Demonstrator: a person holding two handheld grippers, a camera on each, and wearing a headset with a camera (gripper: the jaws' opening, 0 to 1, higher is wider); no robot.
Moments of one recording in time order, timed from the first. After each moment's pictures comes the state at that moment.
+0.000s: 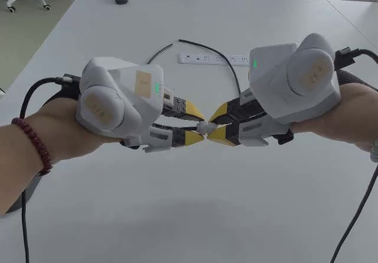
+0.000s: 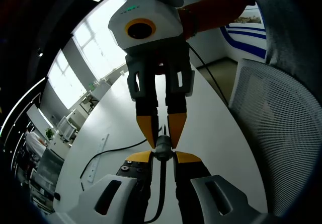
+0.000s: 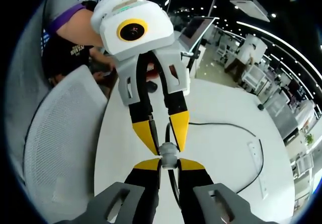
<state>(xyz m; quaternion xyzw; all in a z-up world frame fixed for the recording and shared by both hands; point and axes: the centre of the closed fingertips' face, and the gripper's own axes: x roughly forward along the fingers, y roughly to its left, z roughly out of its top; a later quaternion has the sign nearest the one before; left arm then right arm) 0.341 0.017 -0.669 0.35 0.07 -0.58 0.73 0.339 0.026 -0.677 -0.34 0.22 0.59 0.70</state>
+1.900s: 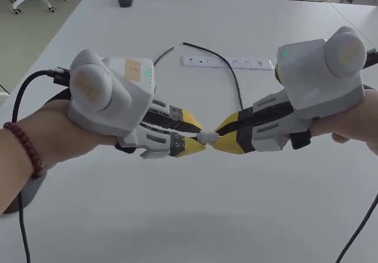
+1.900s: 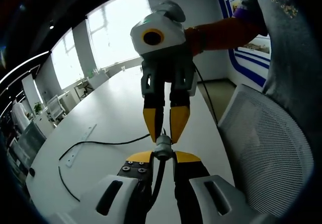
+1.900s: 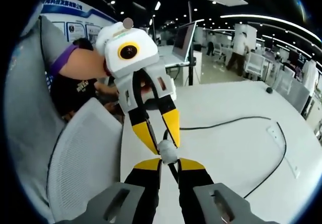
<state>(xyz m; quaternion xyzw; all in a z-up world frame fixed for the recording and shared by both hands) 0.324 0.020 -0.664 0.24 0.14 -0.61 0.75 0.319 0.022 -0.667 -0.19 0.27 0.62 0.71</state>
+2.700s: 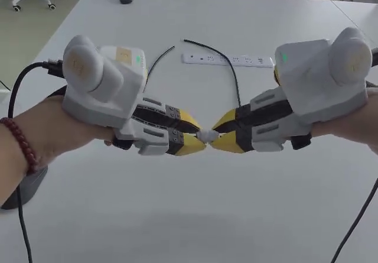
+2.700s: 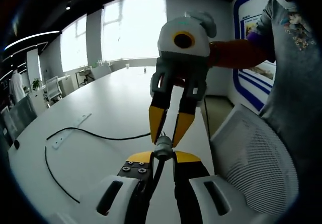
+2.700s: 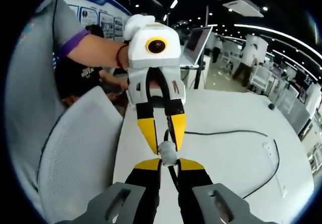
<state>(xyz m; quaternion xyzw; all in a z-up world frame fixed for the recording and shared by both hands) 0.322 0.022 -0.662 0.13 0.19 -0.60 0.76 0.316 0.027 -0.663 -0.28 0.20 0.63 0.69</state>
